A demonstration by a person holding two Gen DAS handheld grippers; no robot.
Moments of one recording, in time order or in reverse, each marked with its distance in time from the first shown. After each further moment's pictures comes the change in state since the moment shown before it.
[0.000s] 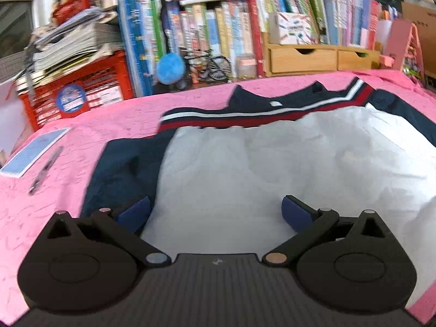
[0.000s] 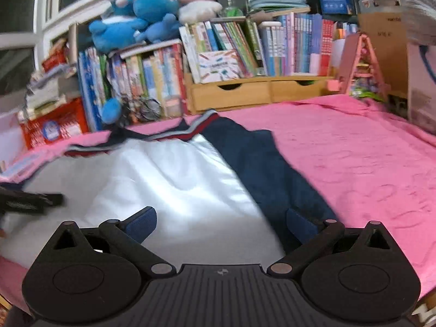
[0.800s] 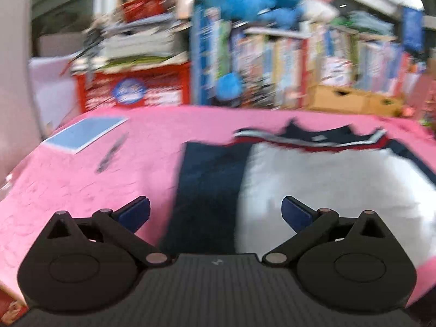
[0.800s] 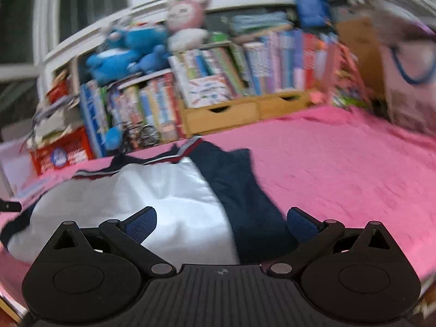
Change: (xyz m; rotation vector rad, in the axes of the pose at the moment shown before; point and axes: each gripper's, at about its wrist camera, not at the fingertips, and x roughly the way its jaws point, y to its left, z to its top) left arm -0.069 0.052 -0.004 -0.153 -0.072 -0.008; right arm -0.054 -0.060 -0.008 0.183 -0.084 0.078
